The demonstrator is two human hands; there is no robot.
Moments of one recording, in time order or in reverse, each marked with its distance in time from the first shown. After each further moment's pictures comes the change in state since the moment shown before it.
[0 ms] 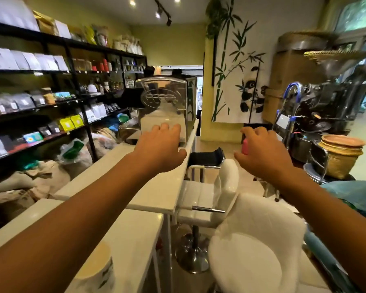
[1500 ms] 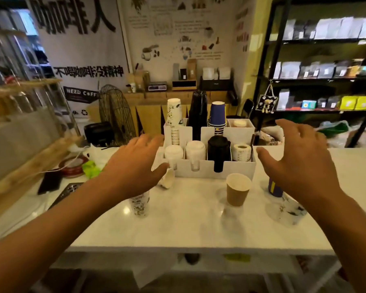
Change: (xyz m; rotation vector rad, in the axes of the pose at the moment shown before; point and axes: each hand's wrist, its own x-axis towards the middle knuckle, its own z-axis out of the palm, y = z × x) left_hand -0.475 0.051 -0.137 0.386 -0.059 -1.332; right_hand -0.193 -0.249 -0.041 0.836 -0.250 -0.989
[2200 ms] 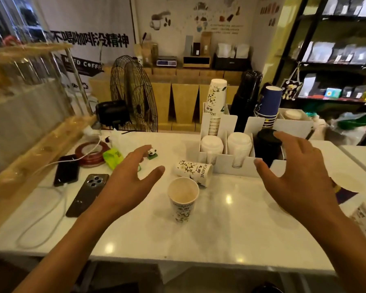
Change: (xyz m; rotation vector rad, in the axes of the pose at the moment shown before) left_hand -0.005 -0.186 0.078 -0.637 0.049 -0.313; right_hand 0.000 -0.134 0.138 0.084 -0.164 0.018
